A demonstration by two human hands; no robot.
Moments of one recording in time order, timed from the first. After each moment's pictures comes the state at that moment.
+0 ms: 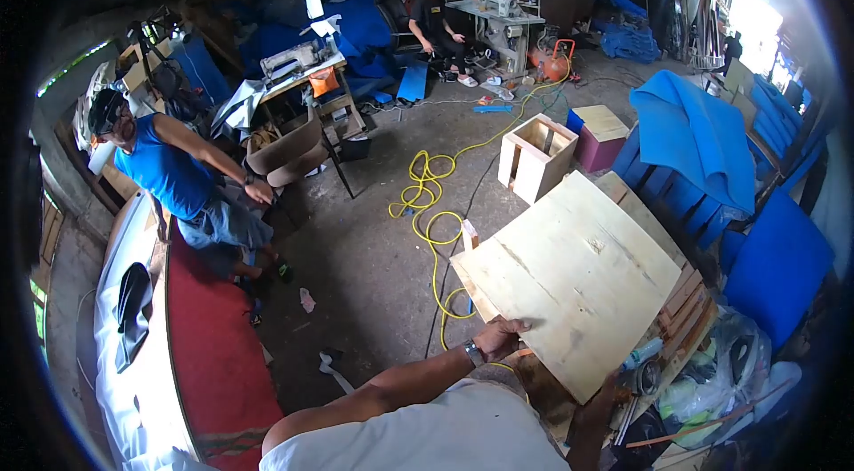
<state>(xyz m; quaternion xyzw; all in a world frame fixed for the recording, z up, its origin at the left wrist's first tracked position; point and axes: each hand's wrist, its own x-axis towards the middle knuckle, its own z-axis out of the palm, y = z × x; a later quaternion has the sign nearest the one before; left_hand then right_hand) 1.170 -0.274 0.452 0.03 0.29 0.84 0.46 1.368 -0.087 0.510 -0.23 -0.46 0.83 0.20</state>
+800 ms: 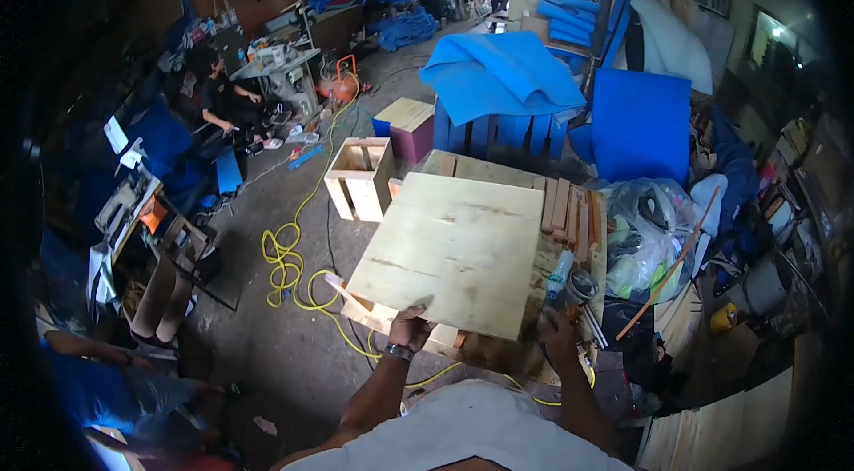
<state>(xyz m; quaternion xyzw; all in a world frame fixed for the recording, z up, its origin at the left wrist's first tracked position) 1.106 -0.252 0.419 0.01 0.22 0.83 0.51 1.399 -0.079 0.507 -0.43 -0.66 0.56 0.24</state>
